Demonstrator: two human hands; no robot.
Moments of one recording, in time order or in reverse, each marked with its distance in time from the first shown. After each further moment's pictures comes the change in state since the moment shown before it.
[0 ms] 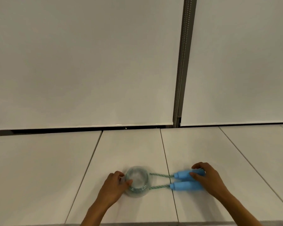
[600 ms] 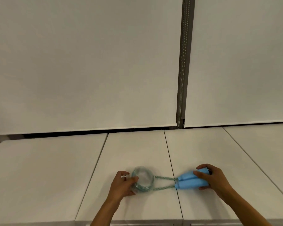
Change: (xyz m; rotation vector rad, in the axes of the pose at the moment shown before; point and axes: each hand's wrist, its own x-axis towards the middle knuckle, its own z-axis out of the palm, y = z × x) left_hand -0.014 0.021 0.003 -0.677 0.015 -0.221; right_hand -0.012 -0.019 -0.011 0.577 -0.063 0.213
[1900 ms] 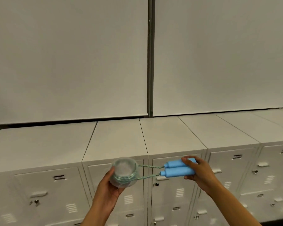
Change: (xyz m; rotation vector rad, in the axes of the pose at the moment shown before) left_hand -0.330 -0.089 -0.038 -0.806 -0.301 0.017; right_hand -0.361 -0.002 -0.046 0.292 0.107 -0.046
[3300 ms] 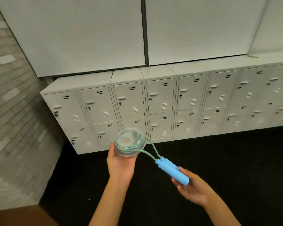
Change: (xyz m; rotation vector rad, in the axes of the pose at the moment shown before) left_hand -0.744 -0.194 -0.099 -0.357 0.076 0.080; right_hand -0.786 0.211 -0.169 0.557 -0.223 0.763
